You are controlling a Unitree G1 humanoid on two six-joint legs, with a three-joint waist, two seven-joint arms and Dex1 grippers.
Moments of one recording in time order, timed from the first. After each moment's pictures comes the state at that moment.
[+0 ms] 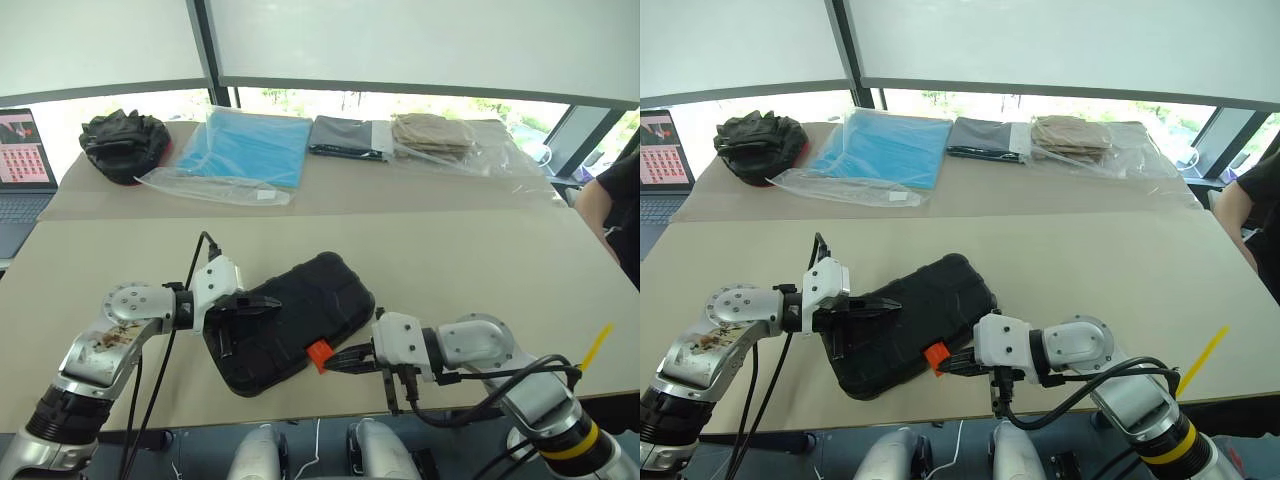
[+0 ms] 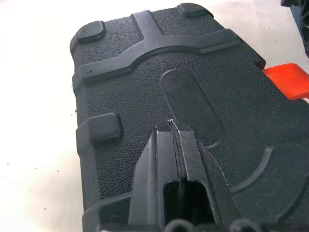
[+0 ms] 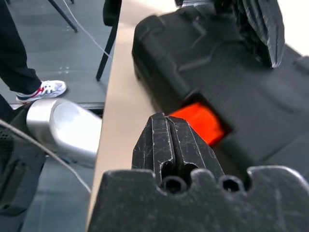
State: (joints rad) left arm -0.21 0.80 -0.09 -0.25 -0.38 0.35 -1.08; right arm -0.22 -0.66 0.39 -0.53 0.22 0.36 1.05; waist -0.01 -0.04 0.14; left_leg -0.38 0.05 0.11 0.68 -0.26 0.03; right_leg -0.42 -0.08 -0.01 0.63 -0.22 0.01
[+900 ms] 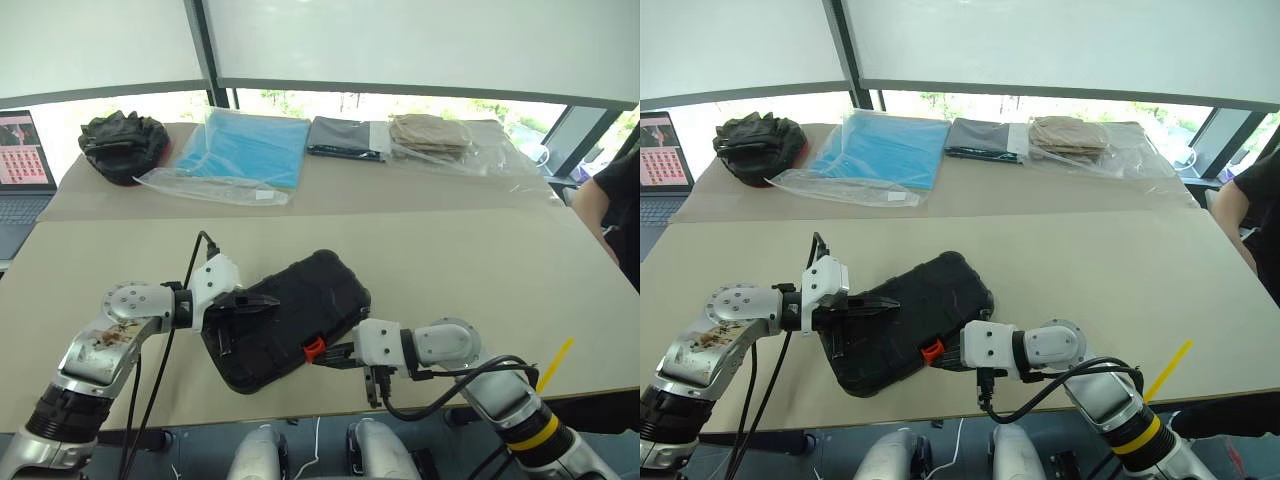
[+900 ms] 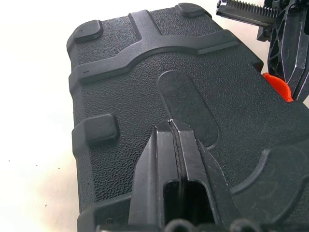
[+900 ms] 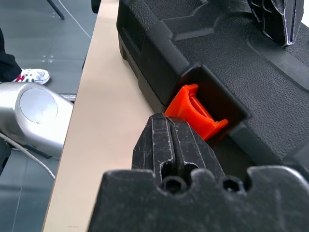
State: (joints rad) left arm -0.22 0.80 -0.09 -0.23 -0.38 0.36 -1.08; right arm -0.24 -0.55 0.45 -0.34 0.08 0.18 1.03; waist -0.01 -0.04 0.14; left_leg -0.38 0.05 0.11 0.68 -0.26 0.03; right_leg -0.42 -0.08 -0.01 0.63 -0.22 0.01
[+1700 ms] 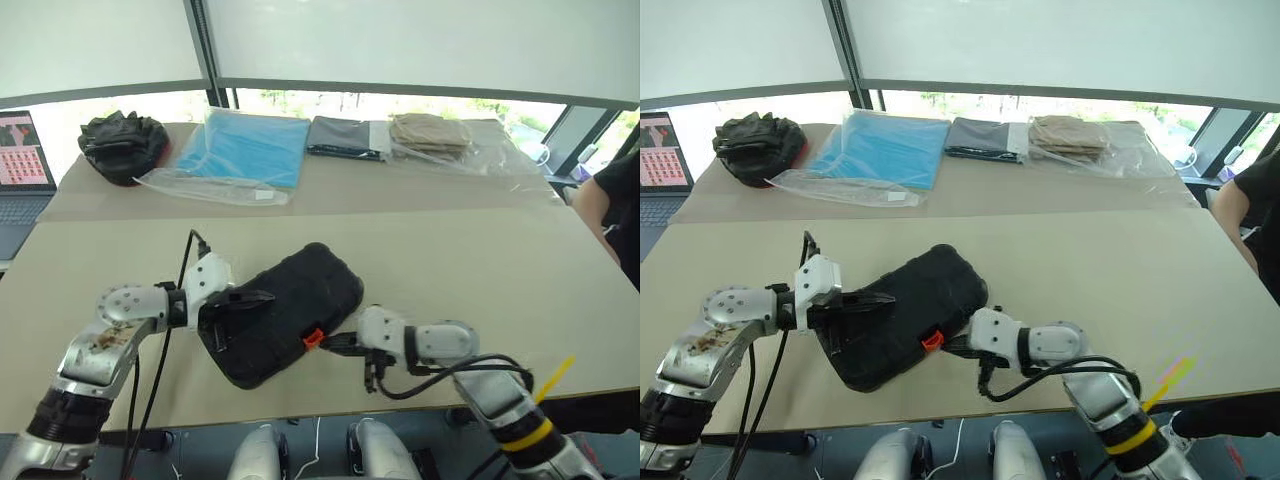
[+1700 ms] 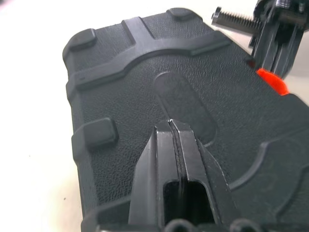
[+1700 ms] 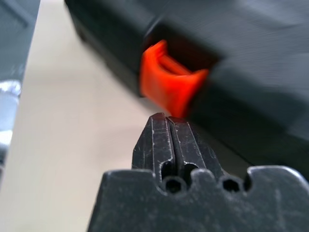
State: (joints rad) left arm -0.14 0.76 0.01 -0.18 -0.41 0.25 -1.09; right arm -0.17 -0.55 0.29 -0.36 0.17 0.25 0.96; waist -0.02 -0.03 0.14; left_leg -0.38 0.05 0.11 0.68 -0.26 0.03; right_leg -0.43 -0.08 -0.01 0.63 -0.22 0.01
